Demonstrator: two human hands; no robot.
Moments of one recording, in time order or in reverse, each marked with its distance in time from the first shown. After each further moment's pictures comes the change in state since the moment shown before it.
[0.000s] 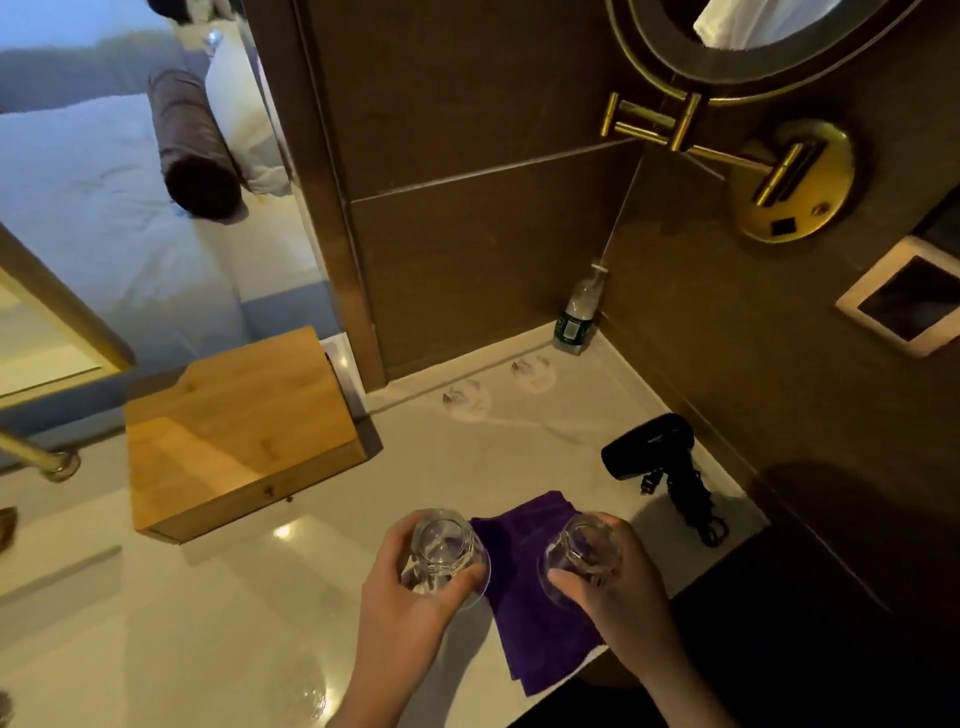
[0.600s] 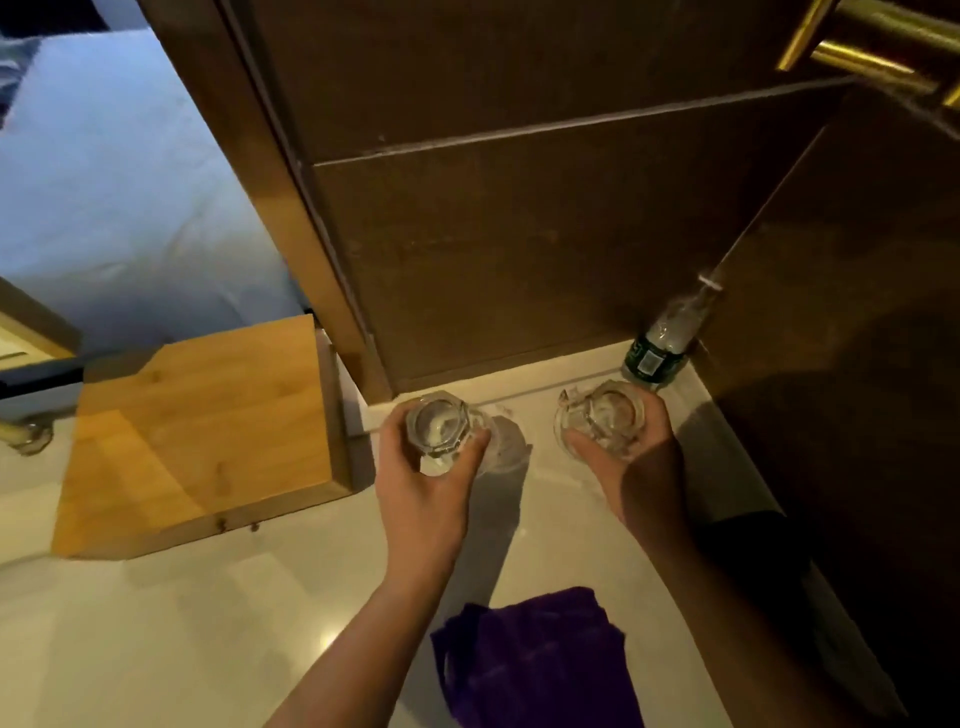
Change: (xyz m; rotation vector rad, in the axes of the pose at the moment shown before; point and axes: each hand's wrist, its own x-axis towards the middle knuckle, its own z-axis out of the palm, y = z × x) left_hand 0.185 0.015 0.071 -0.006 0.427 0.106; right_hand 0.267 -0.042 0.036 0.098 0.015 -0.262
